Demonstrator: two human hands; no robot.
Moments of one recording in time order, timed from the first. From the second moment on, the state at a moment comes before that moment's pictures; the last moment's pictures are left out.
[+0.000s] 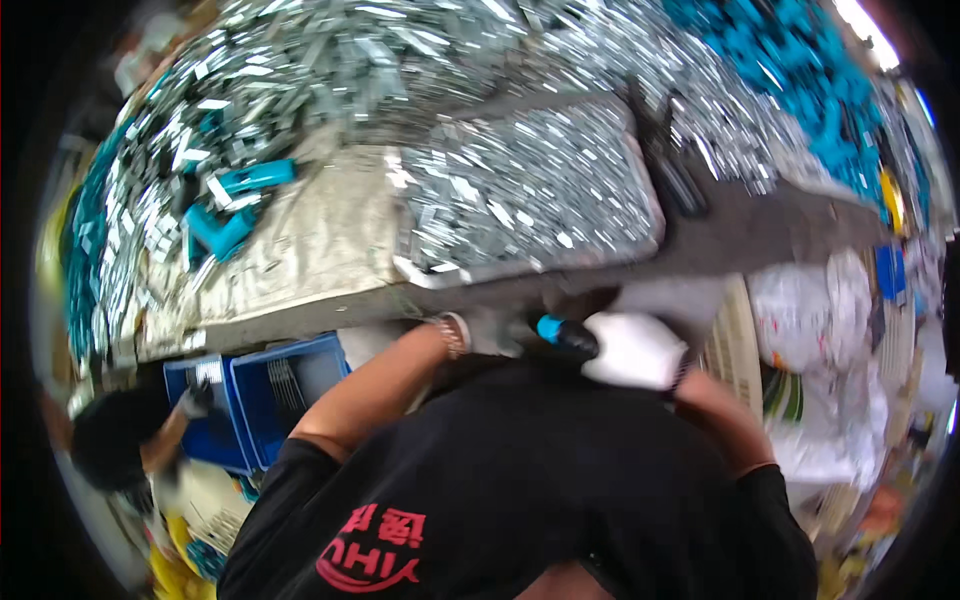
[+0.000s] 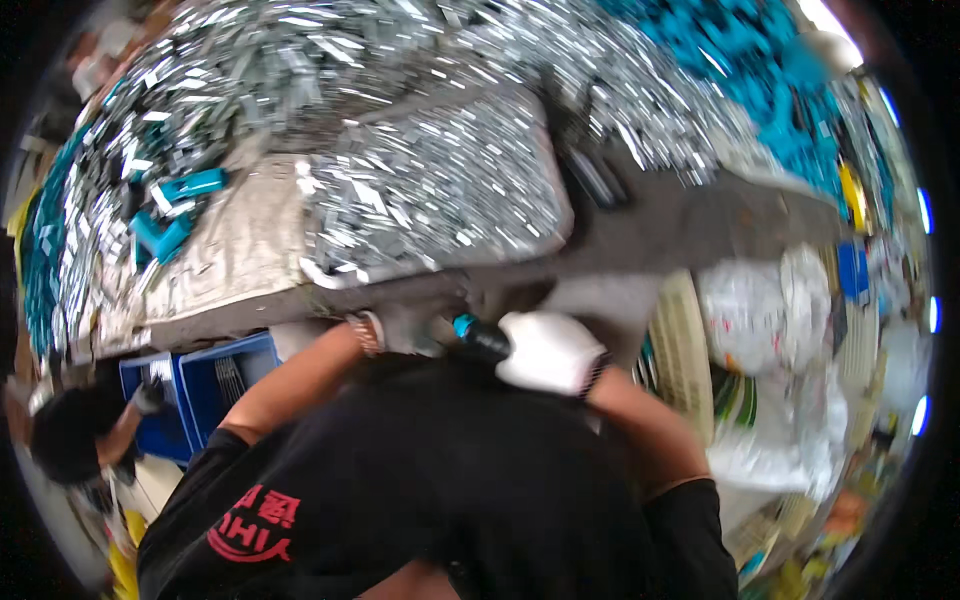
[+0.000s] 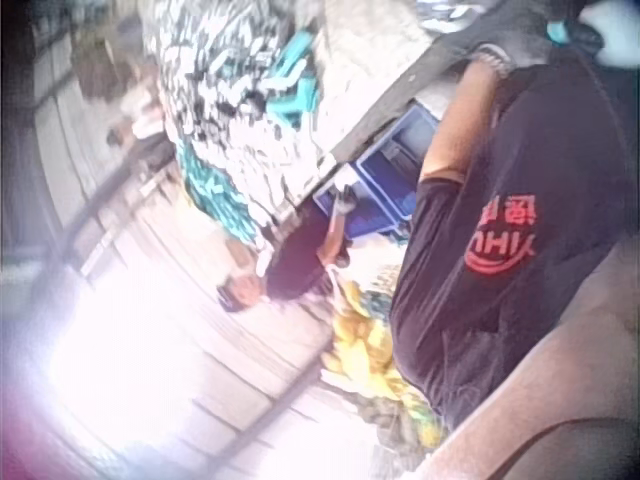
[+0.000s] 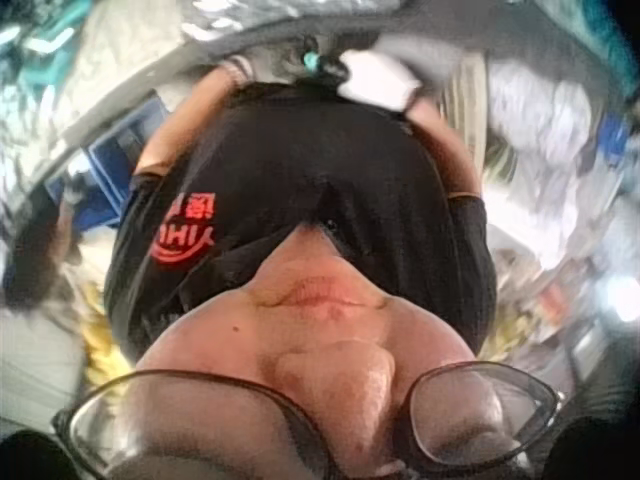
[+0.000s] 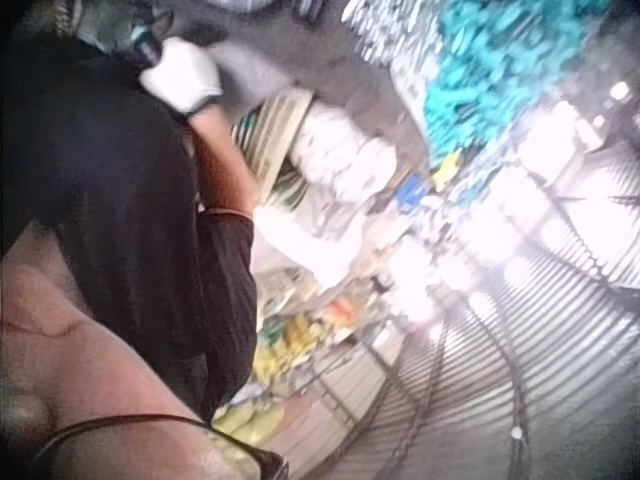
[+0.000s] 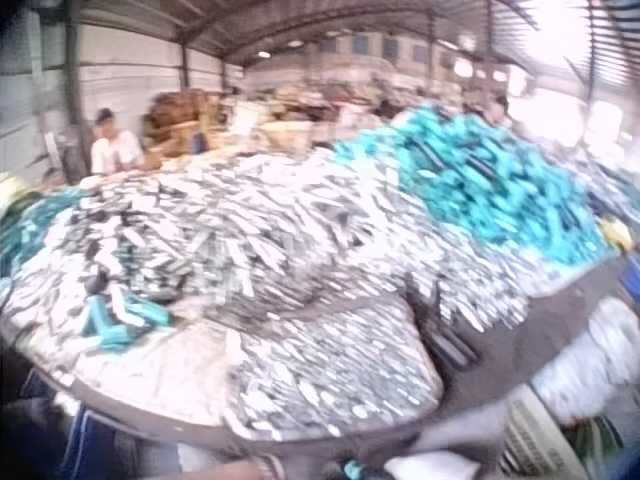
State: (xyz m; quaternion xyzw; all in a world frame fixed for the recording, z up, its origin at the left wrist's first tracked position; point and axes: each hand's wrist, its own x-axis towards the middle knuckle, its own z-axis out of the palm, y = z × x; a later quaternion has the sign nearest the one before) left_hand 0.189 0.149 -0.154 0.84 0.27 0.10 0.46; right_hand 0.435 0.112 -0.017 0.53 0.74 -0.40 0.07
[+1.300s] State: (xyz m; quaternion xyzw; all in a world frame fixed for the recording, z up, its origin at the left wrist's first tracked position) left_hand 0.282 0.088 -0.047 0.67 0.48 0.19 0.54; right_hand 0.759 -0.183 -0.429 0.78 0.29 -0.38 0.39
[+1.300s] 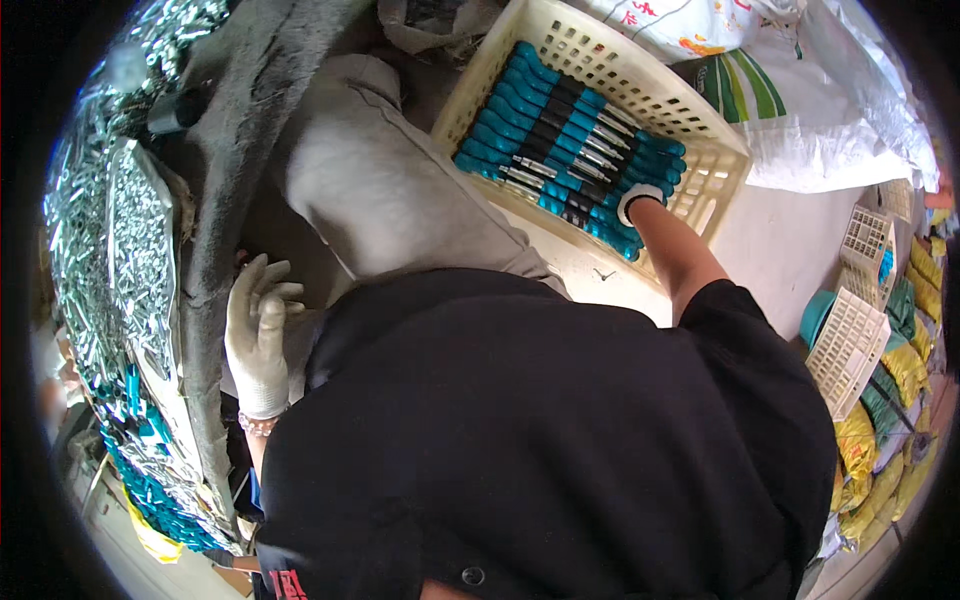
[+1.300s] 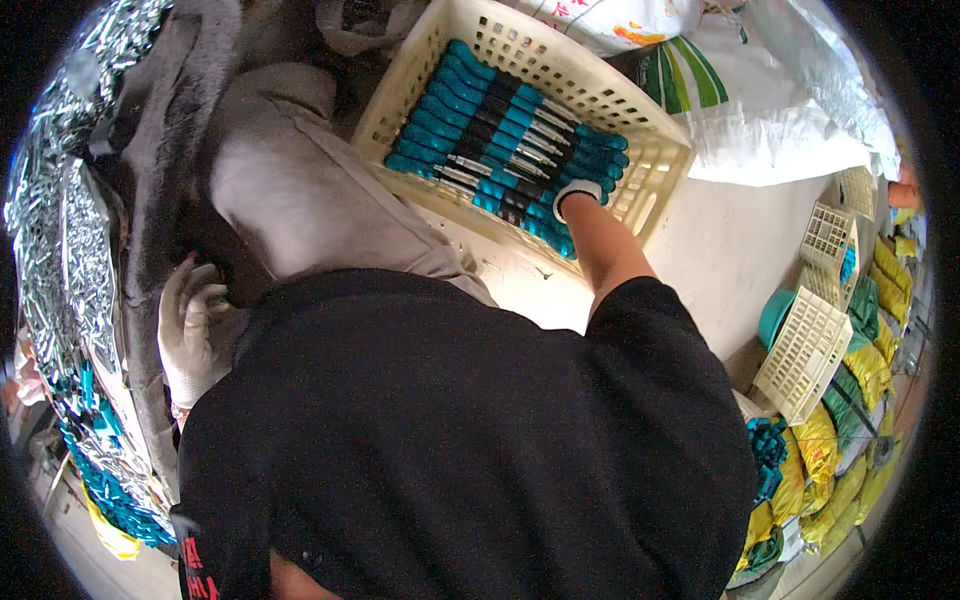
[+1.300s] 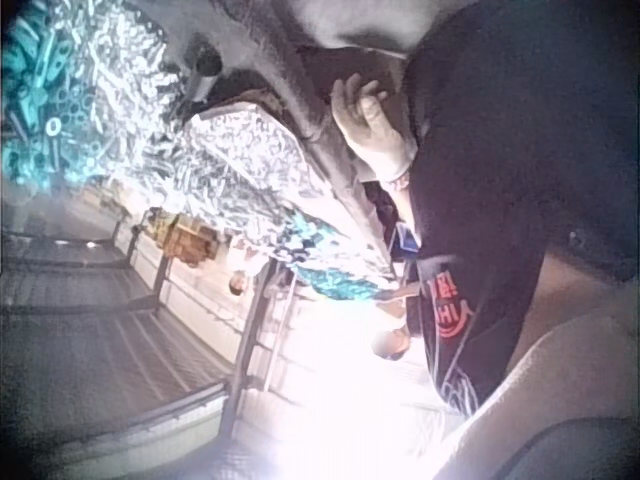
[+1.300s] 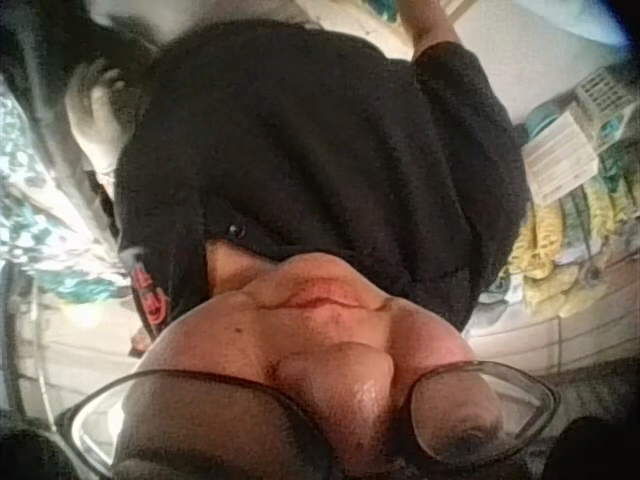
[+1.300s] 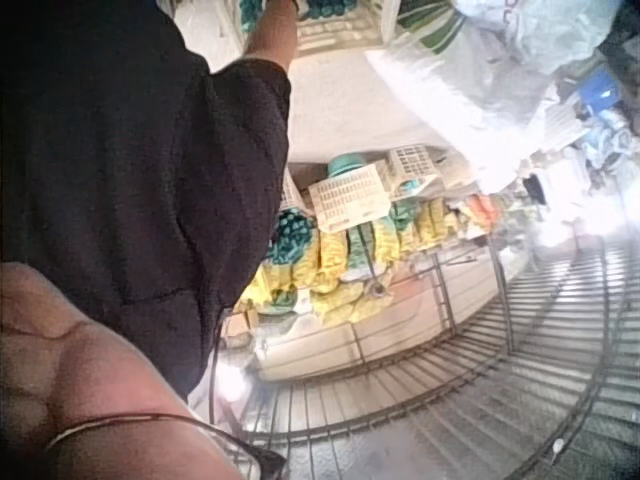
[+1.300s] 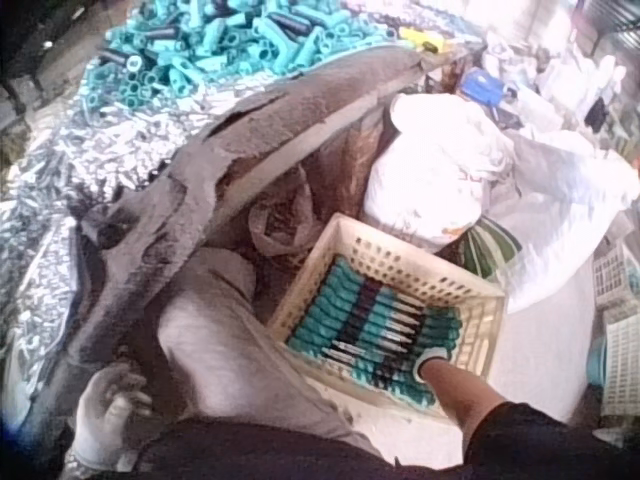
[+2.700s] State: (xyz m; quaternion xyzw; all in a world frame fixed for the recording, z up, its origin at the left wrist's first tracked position) left_hand -0.036 0.309 0.037 0.64 0.76 -0.02 -0.10; right_hand 0.410 0.298 0.104 0.48 0.62 -0.40 -0.47
